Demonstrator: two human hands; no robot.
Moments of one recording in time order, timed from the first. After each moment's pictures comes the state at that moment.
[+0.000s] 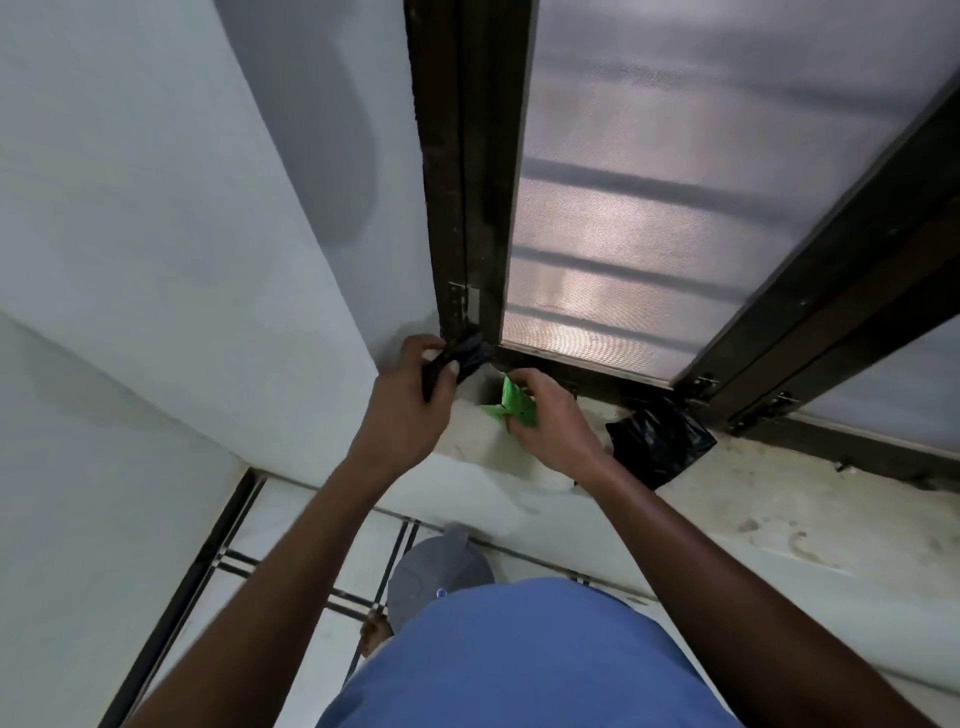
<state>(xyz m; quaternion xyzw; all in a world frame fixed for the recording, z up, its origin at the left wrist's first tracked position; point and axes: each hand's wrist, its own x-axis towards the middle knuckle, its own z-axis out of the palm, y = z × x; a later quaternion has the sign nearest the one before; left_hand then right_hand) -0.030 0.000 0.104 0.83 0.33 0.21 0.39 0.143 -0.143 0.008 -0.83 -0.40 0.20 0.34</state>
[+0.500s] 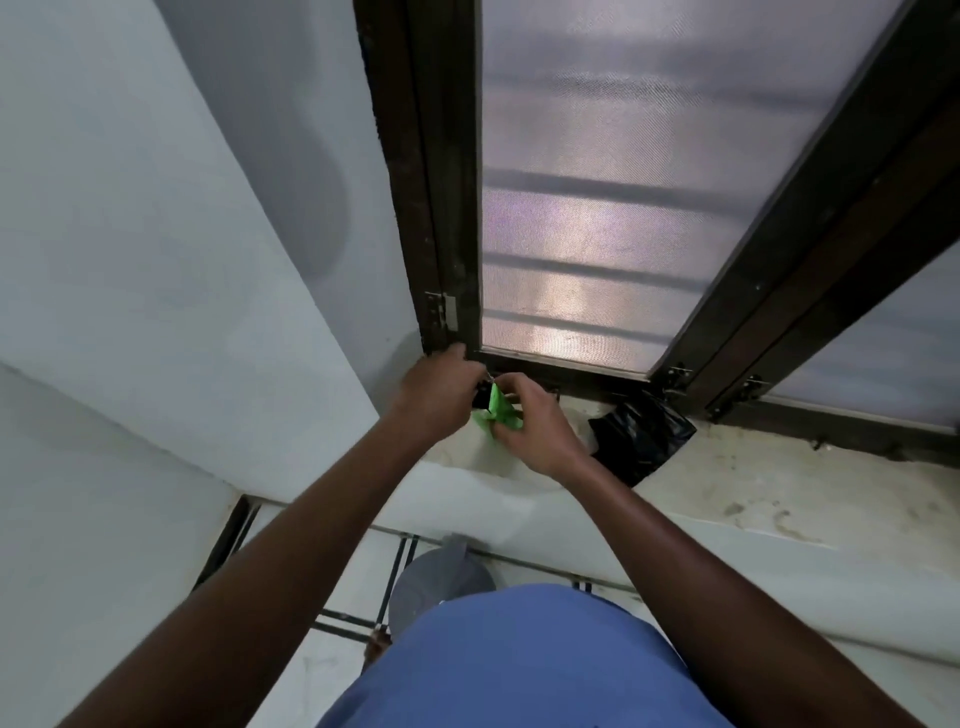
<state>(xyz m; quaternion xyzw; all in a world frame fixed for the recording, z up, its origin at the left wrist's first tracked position) 0.035 0.001 0.093 0.98 0.19 -0.03 0.09 0.134 -0.149 0.007 -0.81 -0.37 0.21 0.40</state>
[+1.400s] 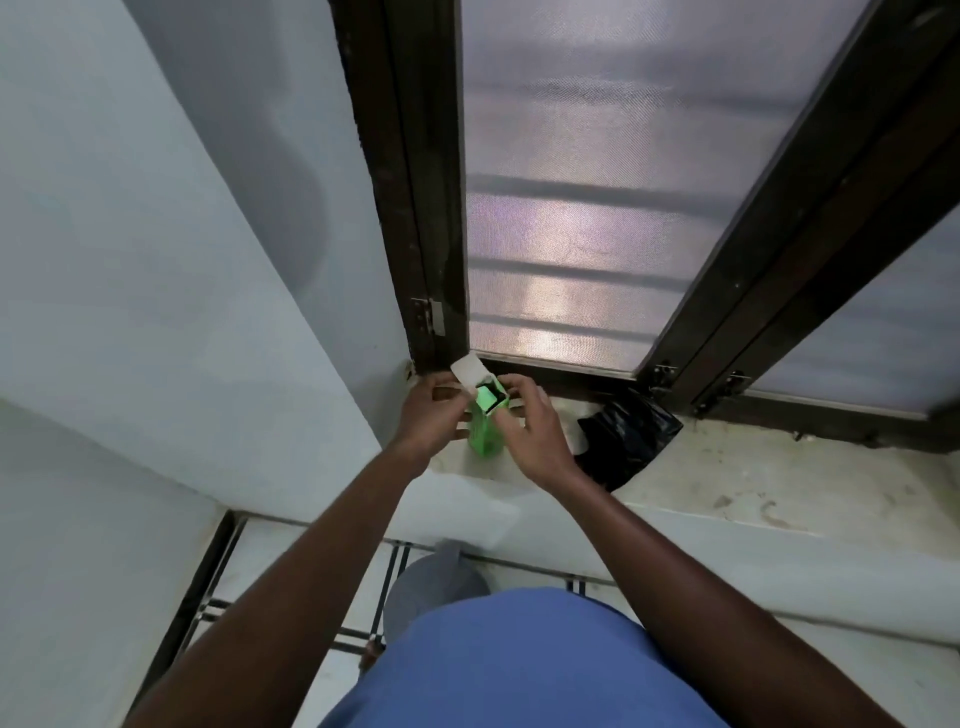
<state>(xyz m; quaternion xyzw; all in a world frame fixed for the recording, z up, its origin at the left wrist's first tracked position) 0.035 -0.008 0.040 0.61 0.40 0.10 0.68 0.117 -0.155 0.010 -0.81 -0.25 0.20 0.50</state>
